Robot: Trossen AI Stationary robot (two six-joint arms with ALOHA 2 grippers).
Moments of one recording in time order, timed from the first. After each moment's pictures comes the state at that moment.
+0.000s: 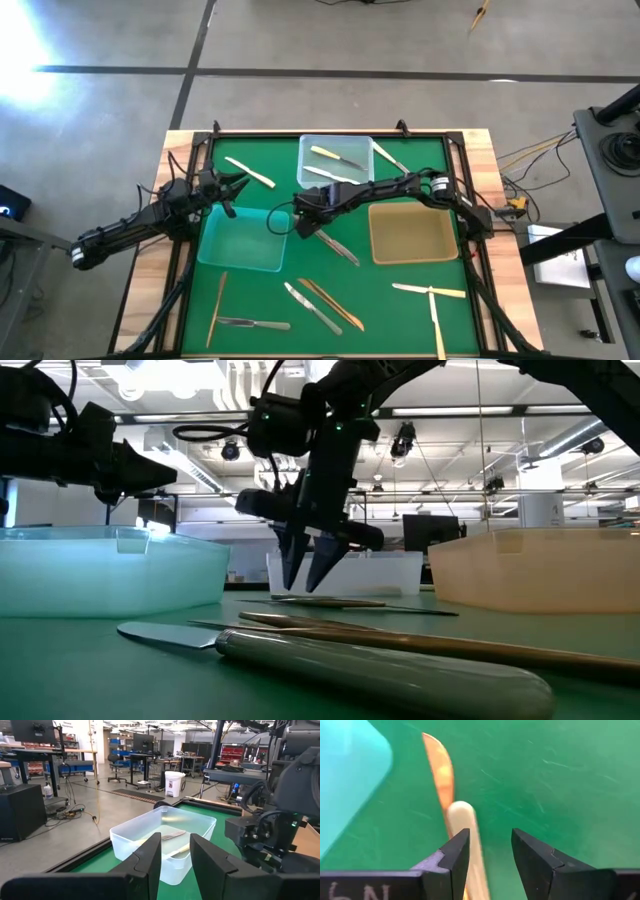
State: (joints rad) left arm 0.42 0.04 0.01 0.05 -0.09 -0.06; right arm -0.05 2.24 1.78 -0.77 0.05 0.87
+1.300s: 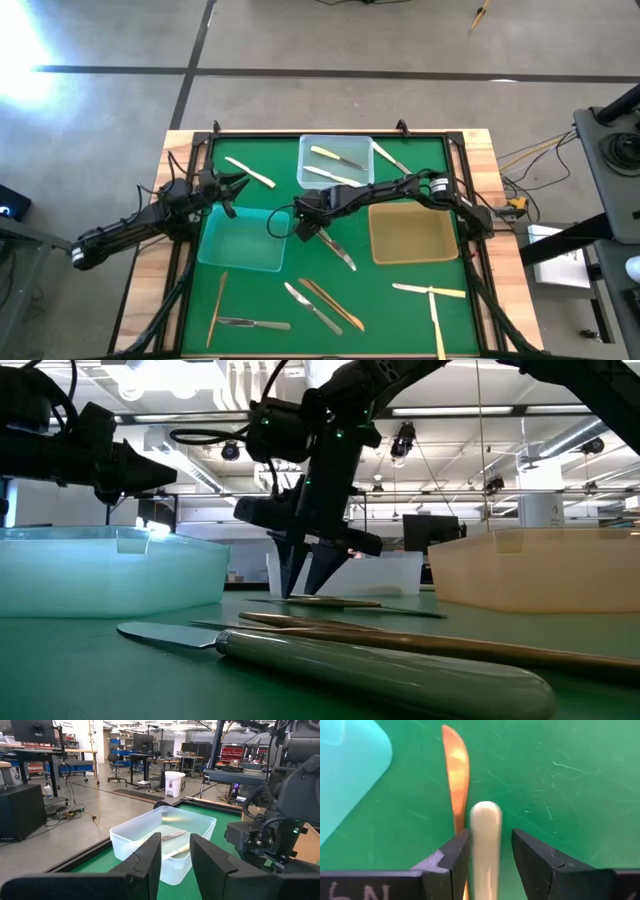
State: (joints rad) left arm 0.42 0.04 0.01 0.05 -0.09 -0.06; right arm -0.04 2.25 1.75 -0.72 0.08 0.84
